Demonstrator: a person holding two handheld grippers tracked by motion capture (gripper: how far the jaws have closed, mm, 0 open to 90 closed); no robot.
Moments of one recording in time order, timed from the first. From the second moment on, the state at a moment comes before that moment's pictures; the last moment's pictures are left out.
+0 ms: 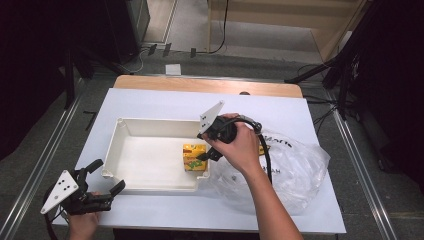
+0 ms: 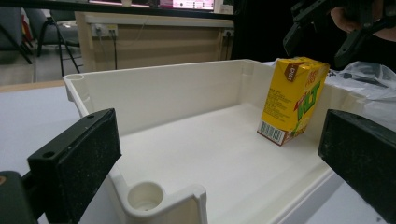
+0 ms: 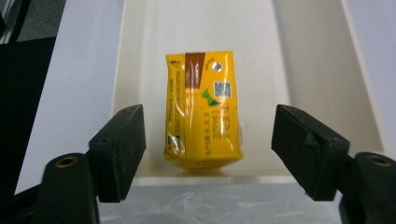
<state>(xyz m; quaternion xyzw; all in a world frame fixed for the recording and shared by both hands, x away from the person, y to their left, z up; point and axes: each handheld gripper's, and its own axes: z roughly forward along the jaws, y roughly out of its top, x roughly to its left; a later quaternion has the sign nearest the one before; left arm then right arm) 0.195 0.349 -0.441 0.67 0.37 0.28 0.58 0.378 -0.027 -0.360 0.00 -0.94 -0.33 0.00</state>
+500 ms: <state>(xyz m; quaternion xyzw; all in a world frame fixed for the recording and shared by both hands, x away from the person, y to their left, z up) 0.196 0.347 -0.441 0.68 0.37 0.28 0.57 0.366 -0.077 -0.380 -0.06 -0.90 -0.44 0.01</state>
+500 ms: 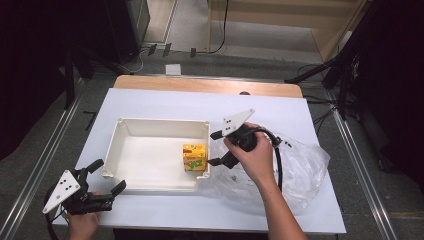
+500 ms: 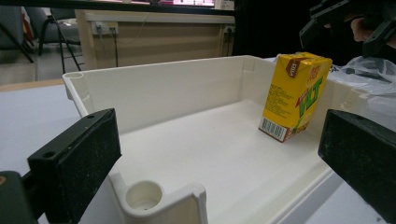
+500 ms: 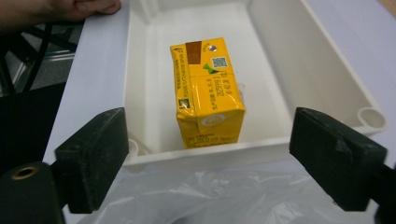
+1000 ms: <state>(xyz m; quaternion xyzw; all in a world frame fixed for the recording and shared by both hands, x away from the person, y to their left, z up) 0.197 0.343 -0.442 0.68 0.37 0.28 0.56 0.355 -0.123 -0.395 -0.14 -0.87 -0.48 -0.03</state>
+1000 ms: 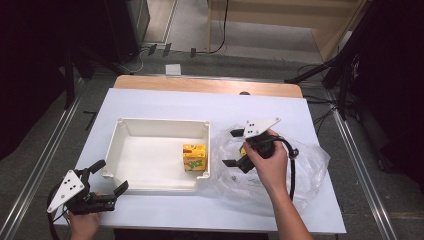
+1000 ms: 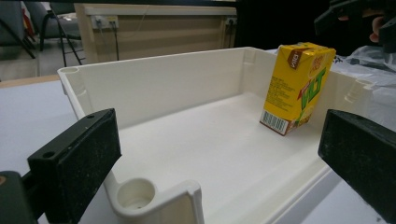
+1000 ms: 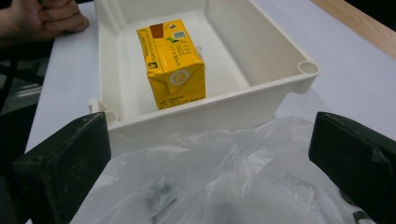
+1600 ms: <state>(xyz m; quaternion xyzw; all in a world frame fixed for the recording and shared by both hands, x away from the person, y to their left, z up) 0.197 0.347 -0.441 0.68 0.38 0.28 0.57 0.339 -0.166 -0.407 -0.17 -0.84 -0.50 -0.05</state>
